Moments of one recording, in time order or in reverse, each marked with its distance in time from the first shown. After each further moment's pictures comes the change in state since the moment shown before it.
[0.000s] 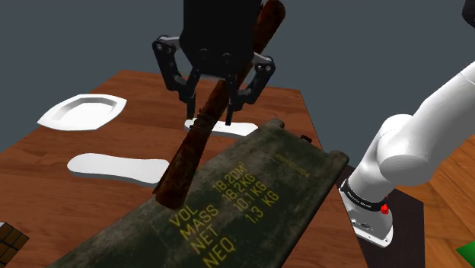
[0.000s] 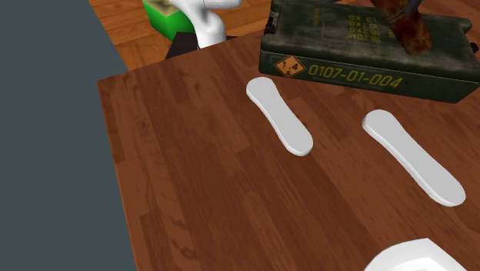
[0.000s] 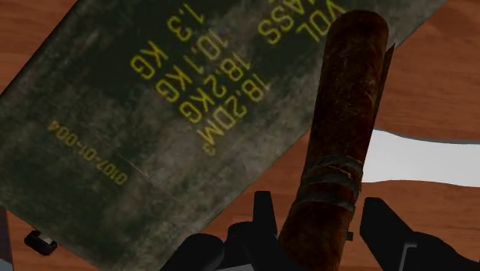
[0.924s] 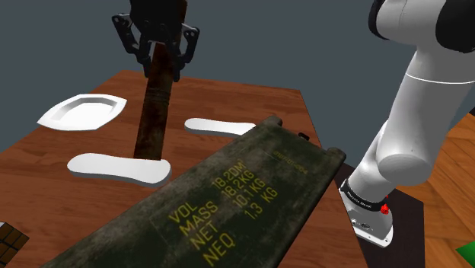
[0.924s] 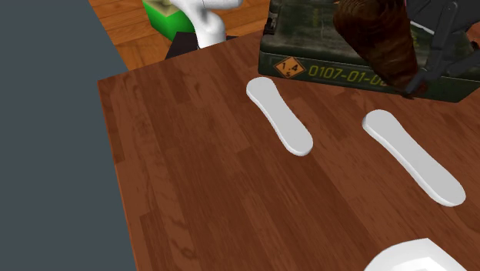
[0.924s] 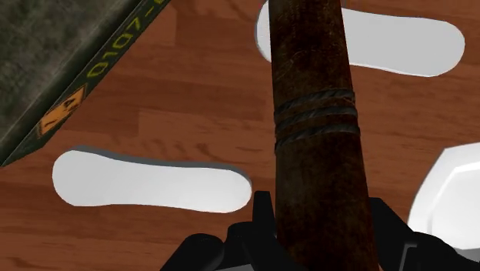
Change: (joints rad) arm -0.032 0.431 -0.030 0.371 -0.273 -0.063 -0.089
